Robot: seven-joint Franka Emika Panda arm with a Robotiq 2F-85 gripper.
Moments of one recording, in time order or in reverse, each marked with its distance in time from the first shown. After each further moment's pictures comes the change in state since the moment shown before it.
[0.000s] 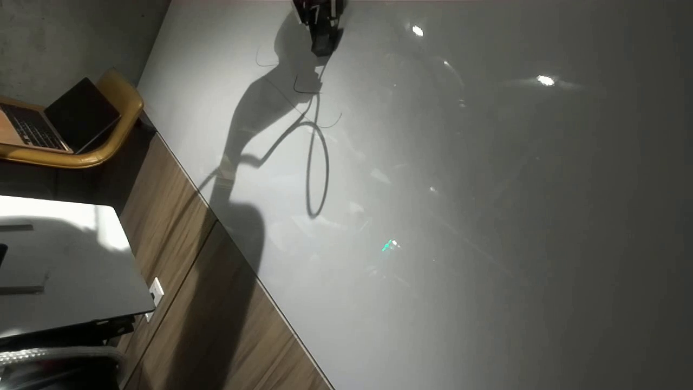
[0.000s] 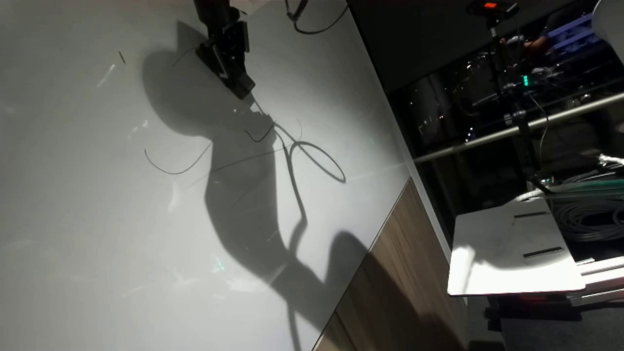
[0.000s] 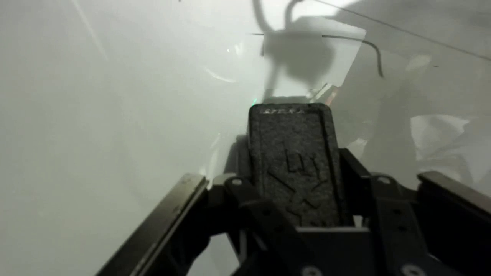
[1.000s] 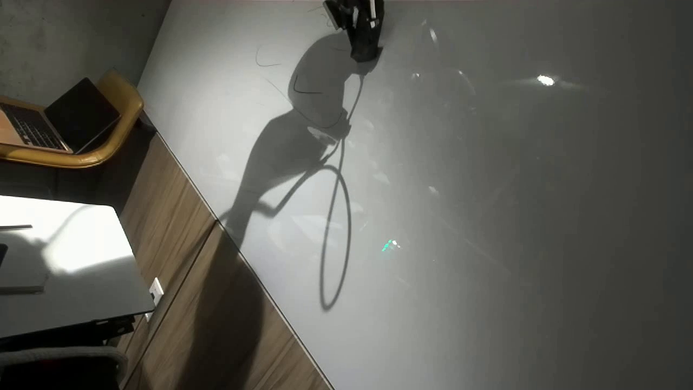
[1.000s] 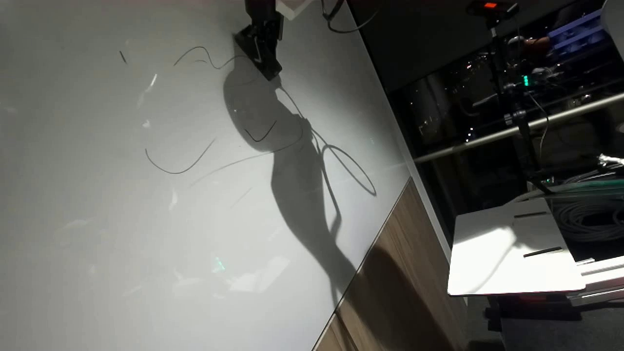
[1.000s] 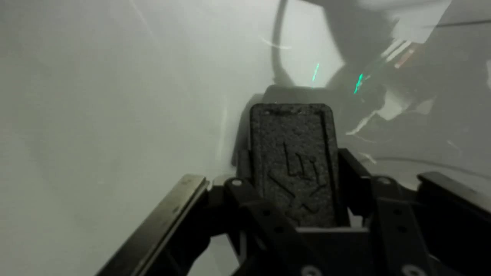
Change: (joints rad) arm -0.138 -0.215 -0.113 -0.270 -0.052 0.304 0.043
